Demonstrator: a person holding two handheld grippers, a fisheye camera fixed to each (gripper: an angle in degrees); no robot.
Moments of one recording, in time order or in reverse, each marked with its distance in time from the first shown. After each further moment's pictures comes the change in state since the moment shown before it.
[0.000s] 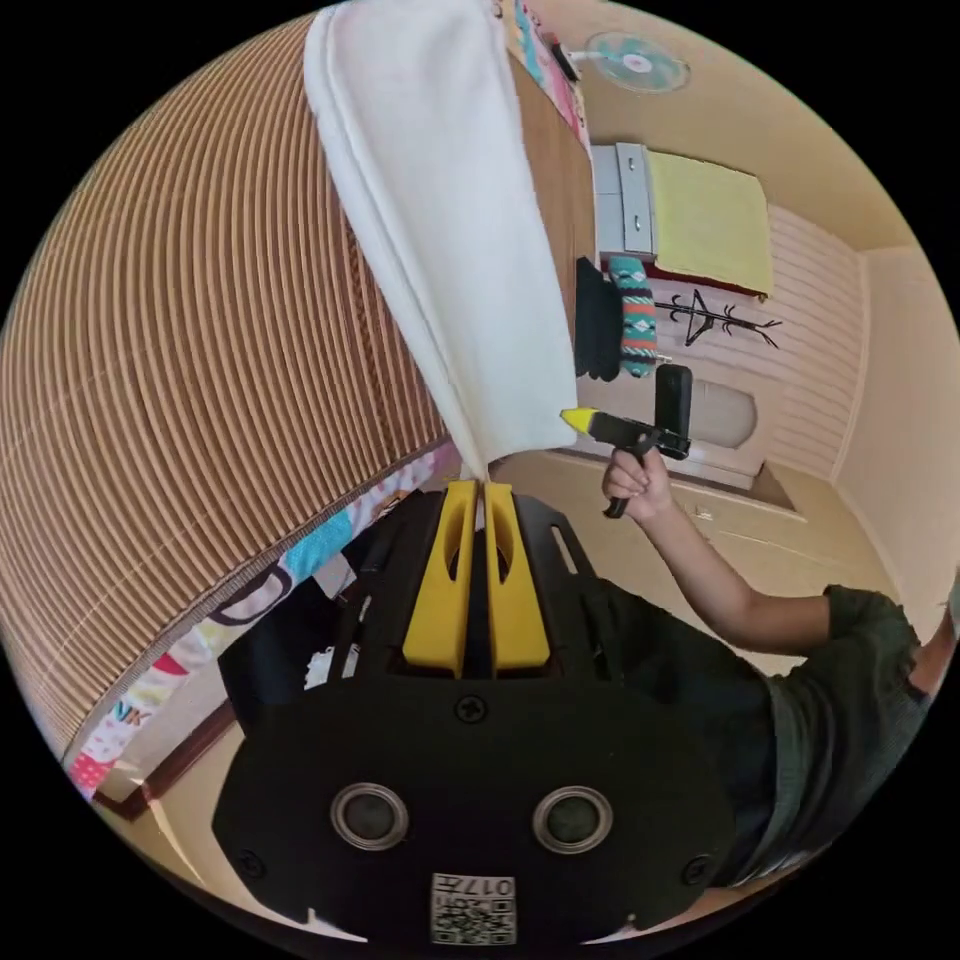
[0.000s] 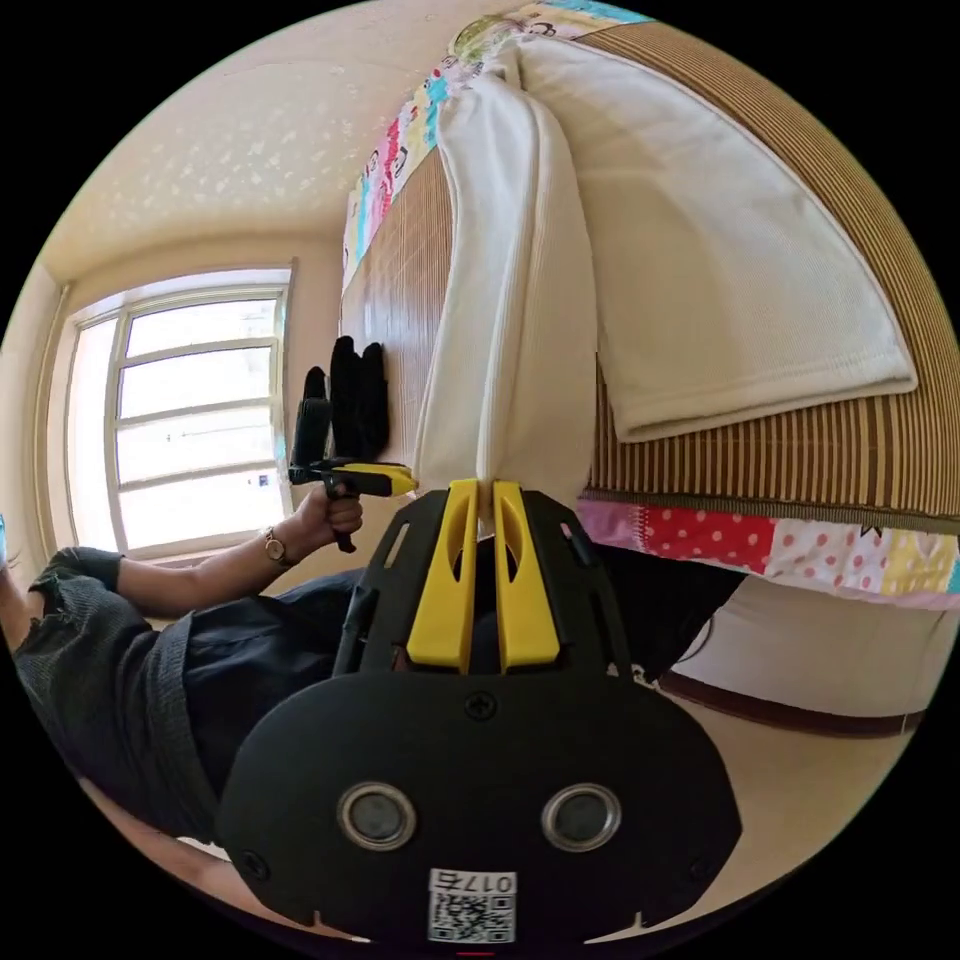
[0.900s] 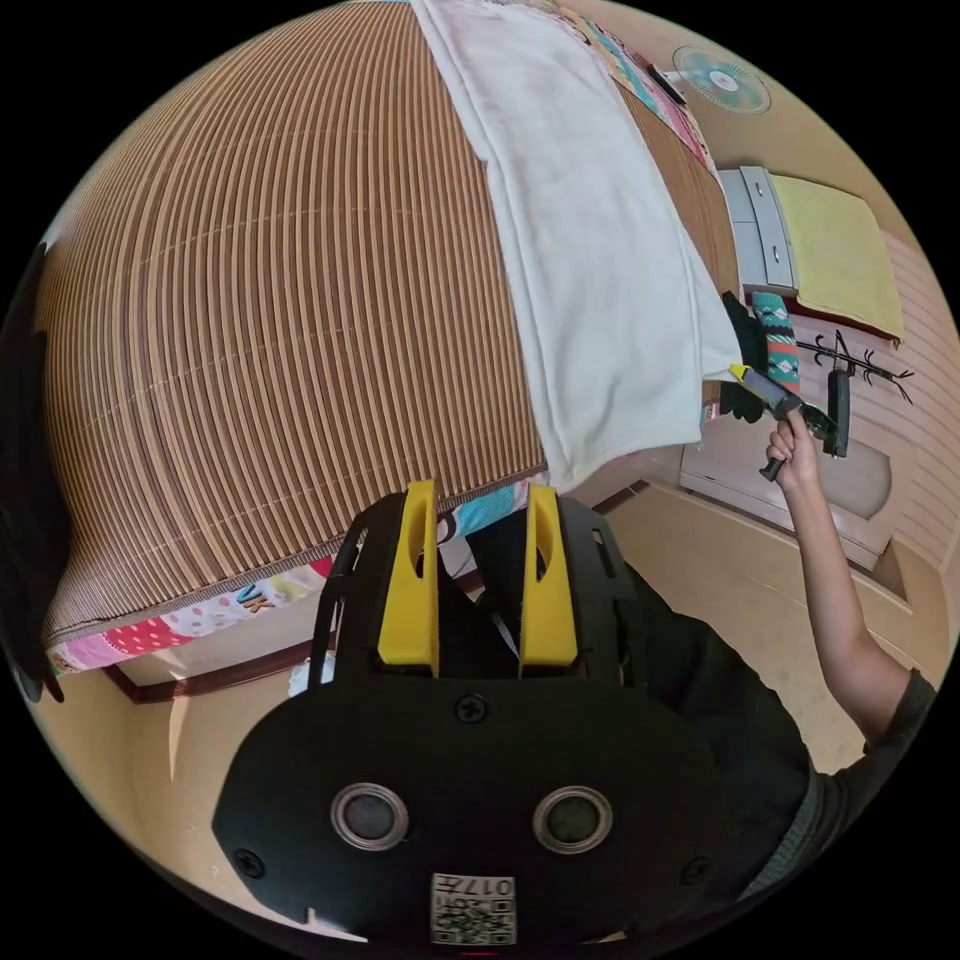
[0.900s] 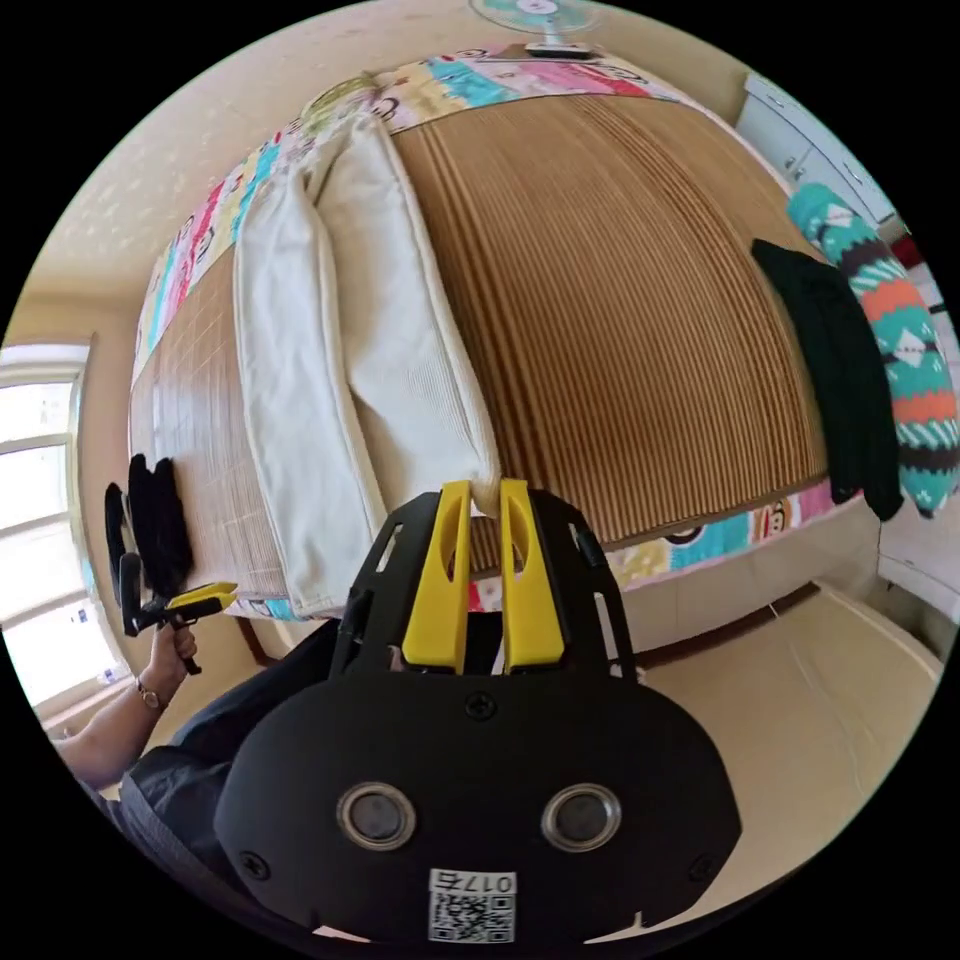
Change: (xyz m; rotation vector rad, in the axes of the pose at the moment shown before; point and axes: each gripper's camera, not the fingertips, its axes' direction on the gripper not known) left arm 0.005 0.032 0.049 0.045 -0.385 -0.202; right arm 0.041 -0.187 -0.009 0.231 0.610 0.305
